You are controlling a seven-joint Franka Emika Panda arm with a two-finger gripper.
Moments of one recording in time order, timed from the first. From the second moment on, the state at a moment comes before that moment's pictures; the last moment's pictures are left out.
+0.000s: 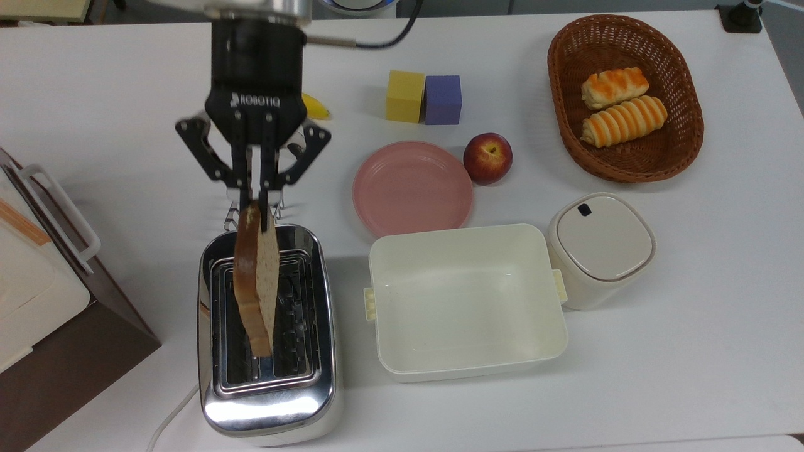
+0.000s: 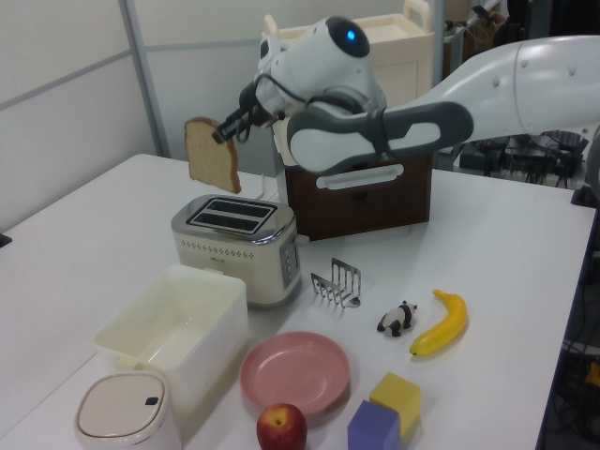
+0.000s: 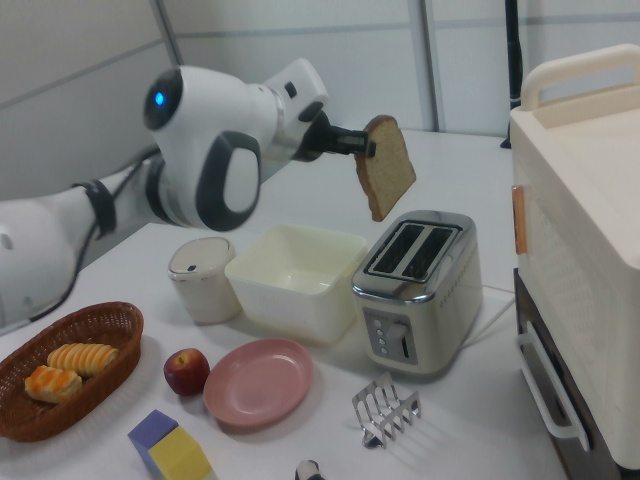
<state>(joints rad) -0.20 0.33 0.18 -1.48 -0.20 2.78 0.05</state>
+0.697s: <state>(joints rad) -0.08 -0.07 0.20 -1.56 -0.08 1.77 0.06</state>
